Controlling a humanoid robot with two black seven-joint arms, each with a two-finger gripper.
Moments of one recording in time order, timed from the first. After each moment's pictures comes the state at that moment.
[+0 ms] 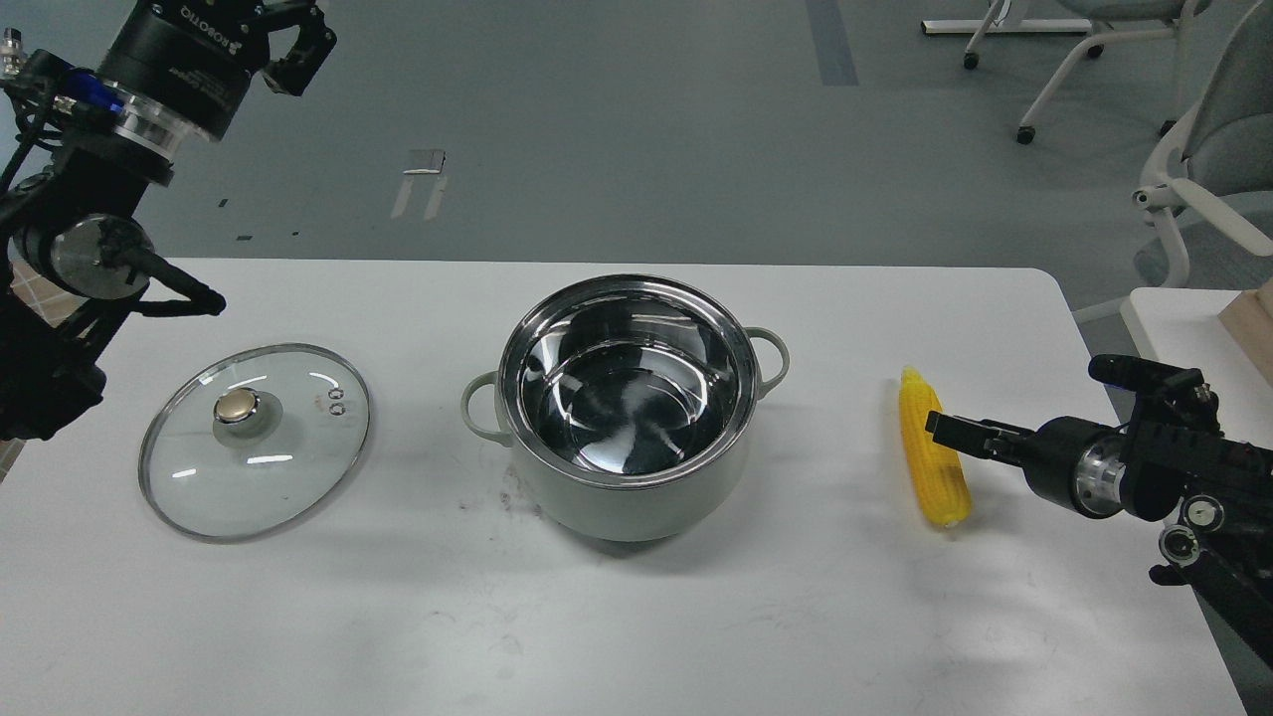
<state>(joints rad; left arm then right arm) -0.81 0.64 -0.85 -0.96 0.19 -0.49 -0.49 0.34 -0.53 0.95 1.27 -1.79 0.46 -0.10</state>
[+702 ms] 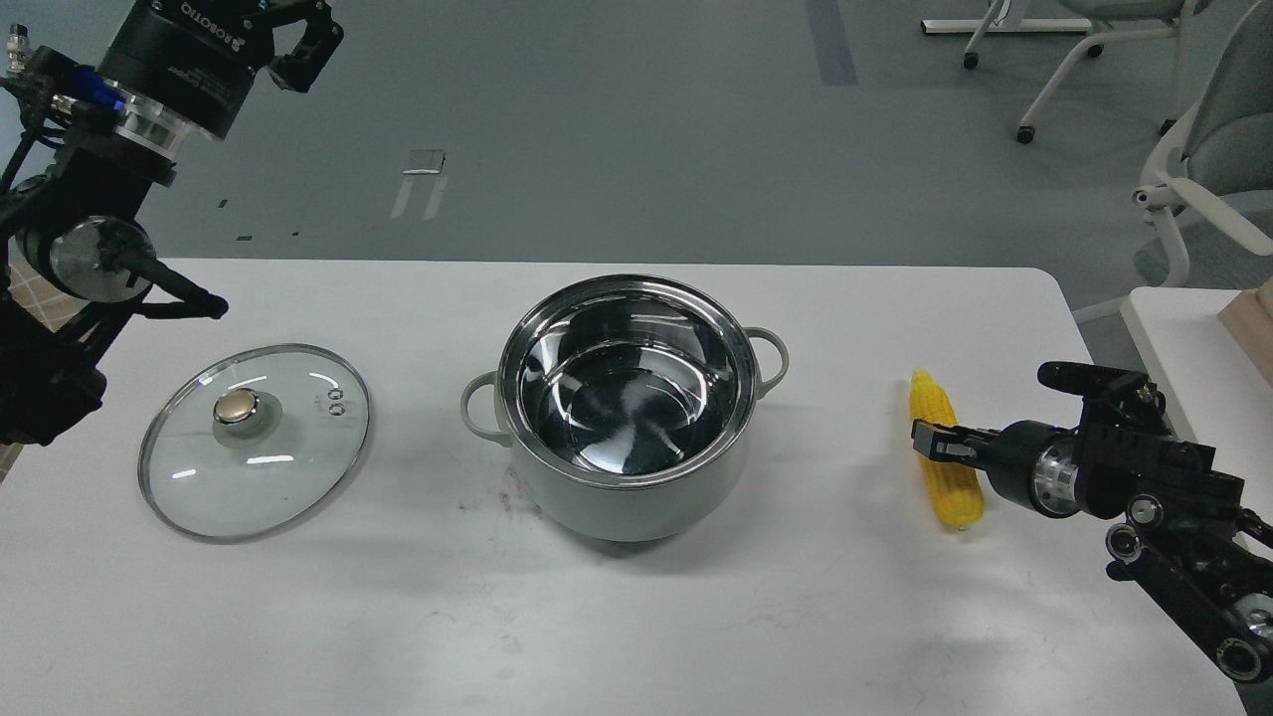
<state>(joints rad) -0.79 0.64 -0.87 -1.00 0.19 -0.49 -0.49 0.39 -0.47 0.91 1.20 -1.86 0.45 -0.09</state>
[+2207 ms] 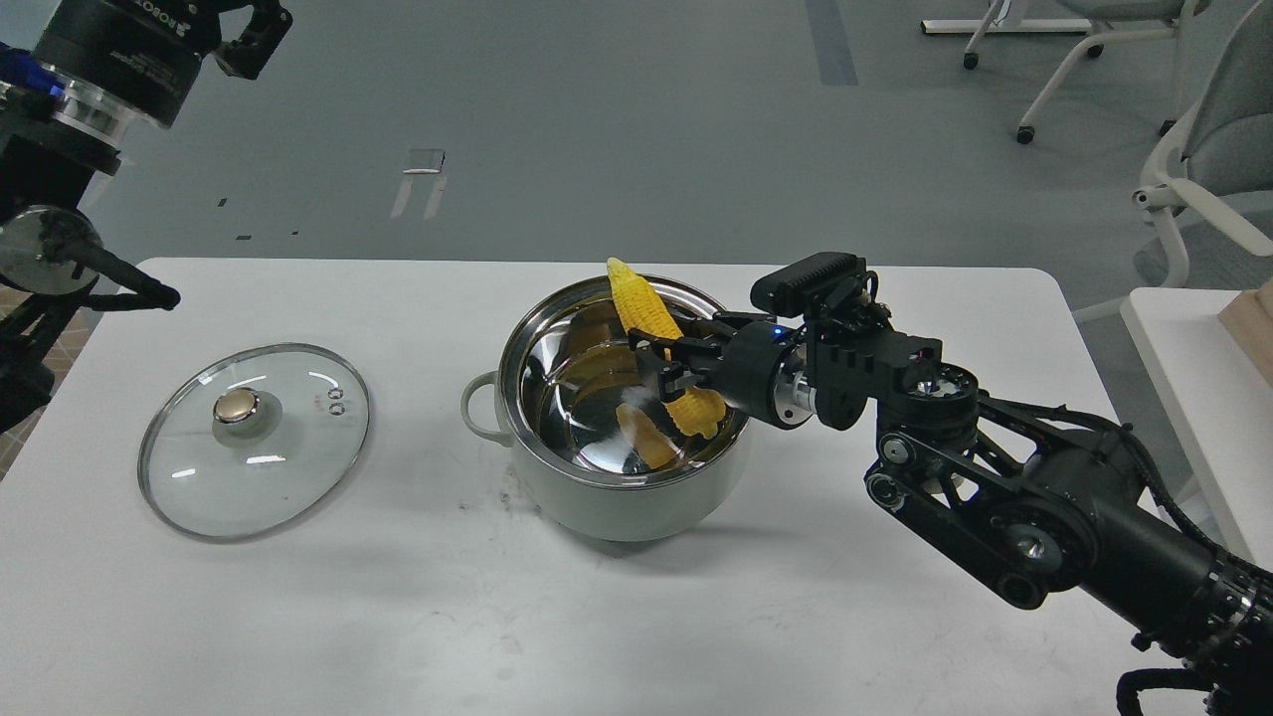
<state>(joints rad) -0.79 0.71 -0.88 -1.00 0.19 -0.49 -0.49 0.71 -0.14 0.64 1.31 -2.02 0.37 -0.07</state>
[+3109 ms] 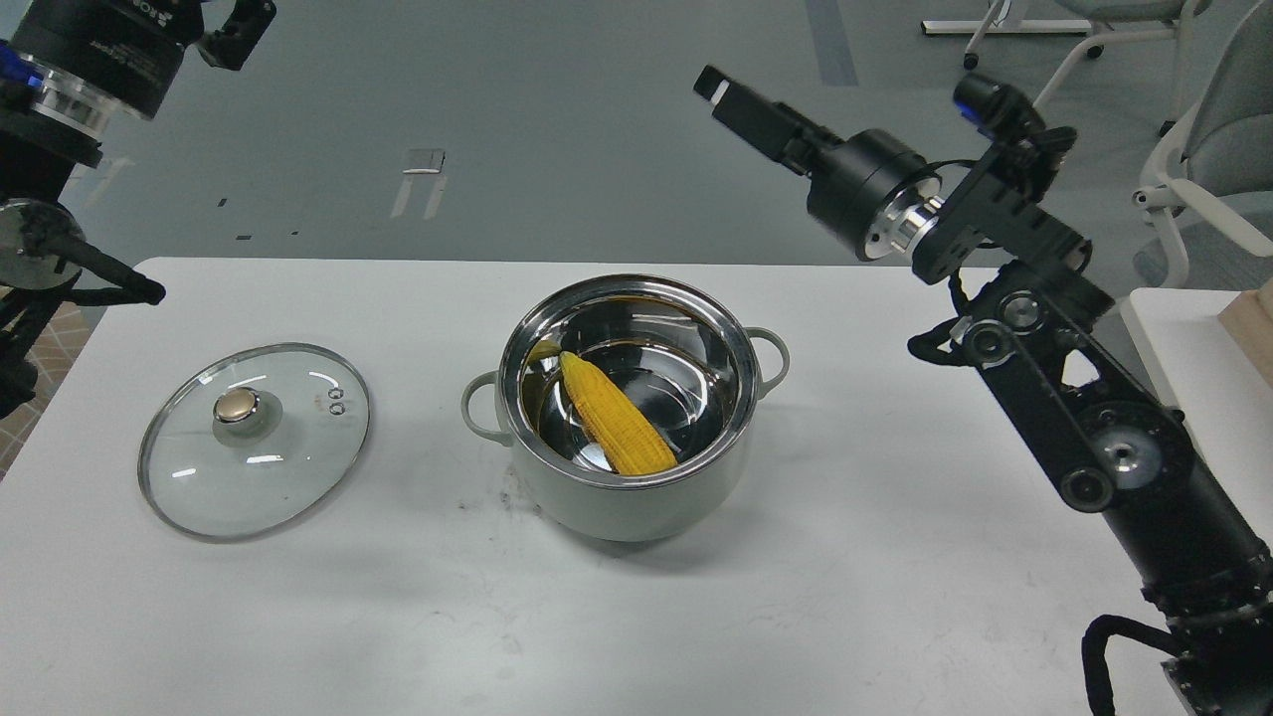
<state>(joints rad) -0.80 0.73 -0.88 -1.00 0.19 -0.49 -0.49 0.73 -0.06 1.25 1.35 -1.64 0.28 -0.07</state>
